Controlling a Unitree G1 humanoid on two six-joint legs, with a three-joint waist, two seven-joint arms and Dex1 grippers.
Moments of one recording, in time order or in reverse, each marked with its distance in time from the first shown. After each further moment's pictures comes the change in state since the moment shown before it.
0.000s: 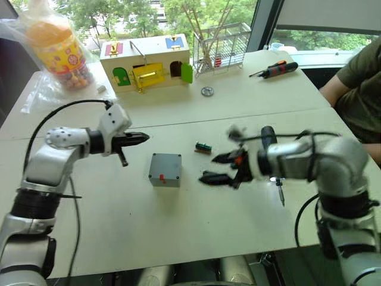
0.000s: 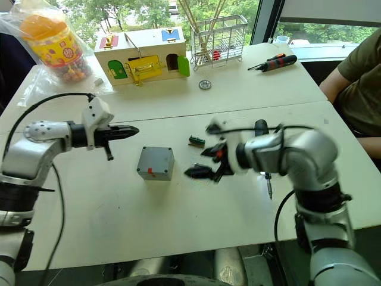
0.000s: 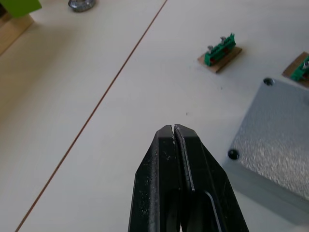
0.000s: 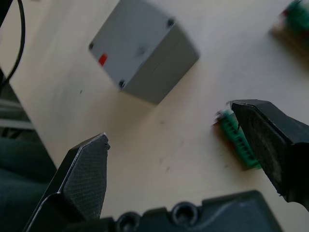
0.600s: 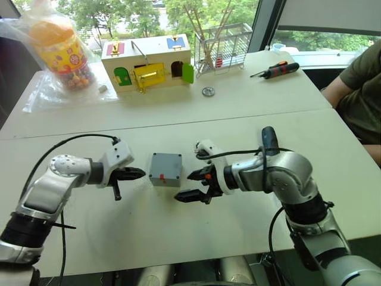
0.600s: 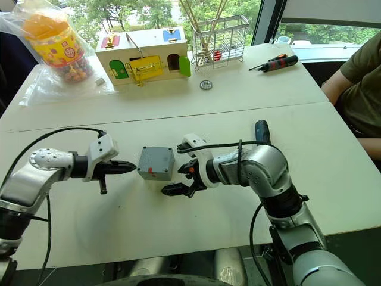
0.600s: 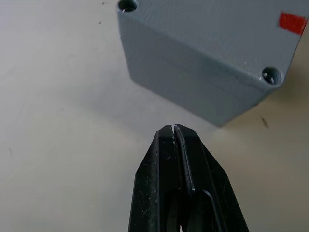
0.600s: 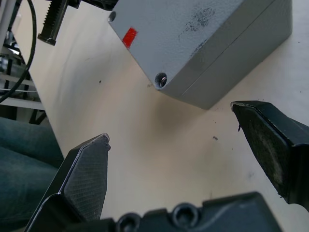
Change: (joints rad) left arm 0.187 0.026 -0.080 -0.114 0.039 0.050 -0.048; right arm 0.025 0.166 0.215 0.126 -0.149 -0.120 0.002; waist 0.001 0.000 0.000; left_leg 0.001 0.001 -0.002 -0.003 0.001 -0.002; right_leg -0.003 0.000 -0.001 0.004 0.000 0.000
